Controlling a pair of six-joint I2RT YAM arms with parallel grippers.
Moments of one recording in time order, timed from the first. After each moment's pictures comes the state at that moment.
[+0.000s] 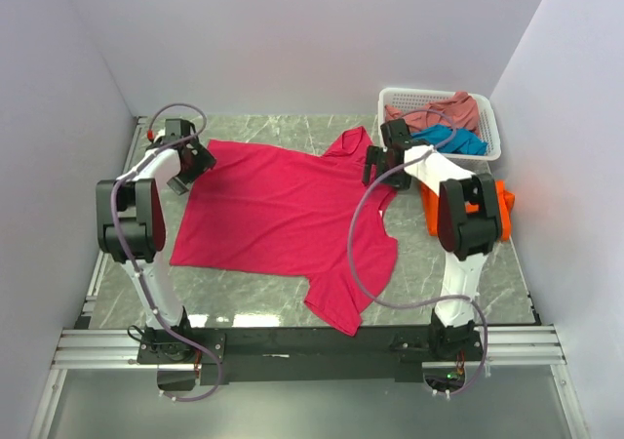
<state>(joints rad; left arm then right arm) 0.04 1.96 1.41 -0.44 -0.17 -0.73 0.21 2.01 1.49 -0.57 0.04 0.37</state>
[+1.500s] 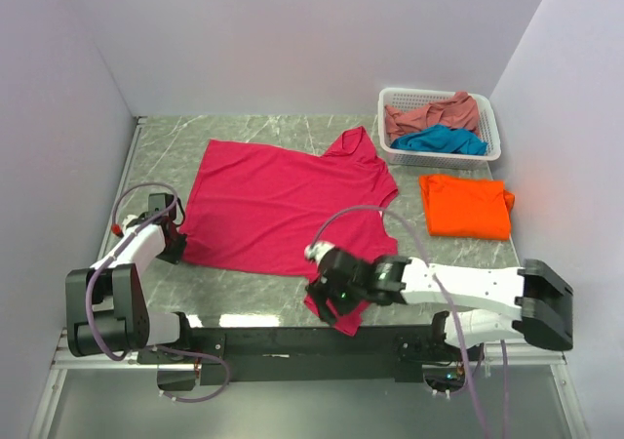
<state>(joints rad) 0.12 1.31 0.63 -0.56 -0.33 -1.14 1.19 1.22 0.77 -0.58 0.00 0.50</state>
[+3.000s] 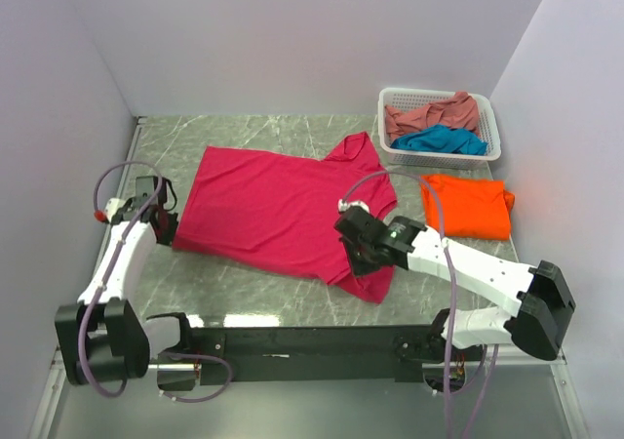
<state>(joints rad) 0.11 1.13 0.79 -0.75 -0.36 -1.23 0.93 1.24 0.93 -0.87 0.15 0.56</state>
